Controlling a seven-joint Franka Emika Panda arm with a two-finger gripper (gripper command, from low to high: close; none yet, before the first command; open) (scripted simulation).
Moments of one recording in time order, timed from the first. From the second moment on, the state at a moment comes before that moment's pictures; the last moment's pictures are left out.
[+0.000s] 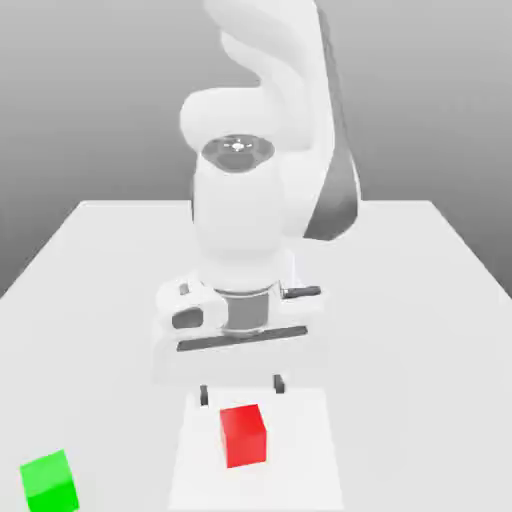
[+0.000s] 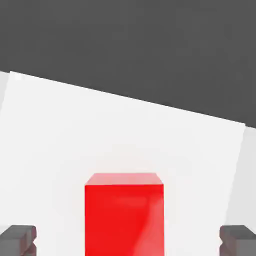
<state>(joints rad) 0.02 0.17 -0.06 -2.67 0.03 2.84 0.50</state>
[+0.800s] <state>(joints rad) -0.12 0.20 -0.20 -2.41 0.08 2.60 0.76</state>
